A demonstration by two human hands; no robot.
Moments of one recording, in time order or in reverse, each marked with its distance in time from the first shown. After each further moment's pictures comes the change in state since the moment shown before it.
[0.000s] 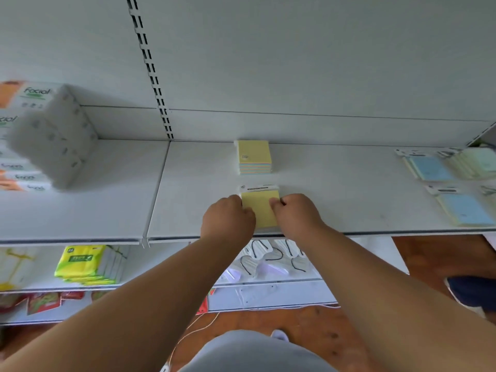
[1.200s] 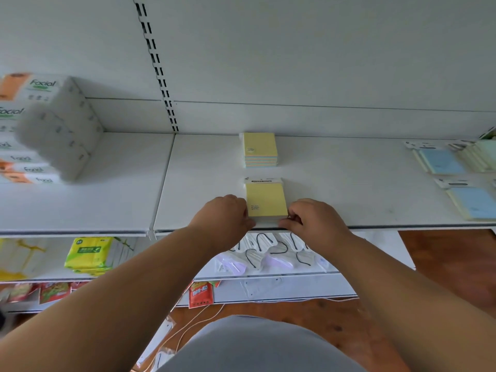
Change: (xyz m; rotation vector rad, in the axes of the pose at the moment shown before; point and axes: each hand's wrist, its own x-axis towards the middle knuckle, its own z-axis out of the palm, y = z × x) left_hand 0.004 -0.033 -0.011 0.314 -0.171 0.403; right_hand -0.009 0.050 -0.008 -0.240 -0.031 -0.500
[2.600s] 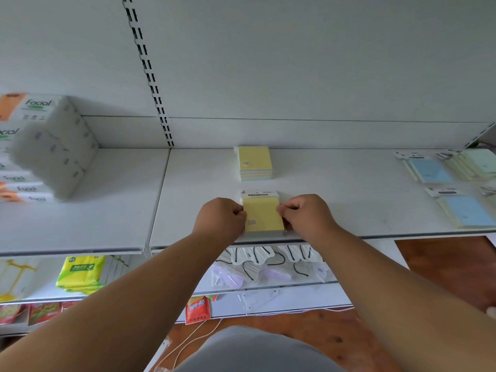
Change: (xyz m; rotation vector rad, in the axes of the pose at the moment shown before) left_hand 0.015 0.007 -0.013 -0.457 0.077 -0.325; right_hand 0.035 -0.002 0.000 0.492 0.112 0.381
